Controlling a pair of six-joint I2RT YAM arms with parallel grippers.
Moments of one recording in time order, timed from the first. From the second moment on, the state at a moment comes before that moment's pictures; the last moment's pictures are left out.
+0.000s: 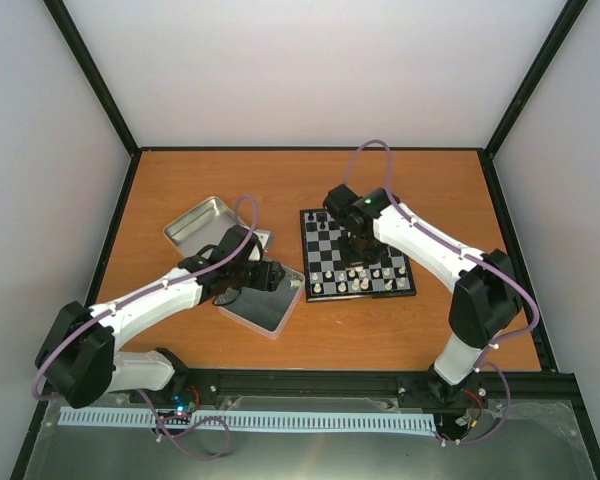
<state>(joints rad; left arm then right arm) -0.64 1.26 0.73 -0.35 0.11 -0.41 0.67 1.70 1.45 -1.22 0.12 0.48</state>
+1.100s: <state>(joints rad) -0.64 1.30 0.73 -0.35 0.12 -0.40 0.49 1.69 1.20 -1.07 0.05 0.55</state>
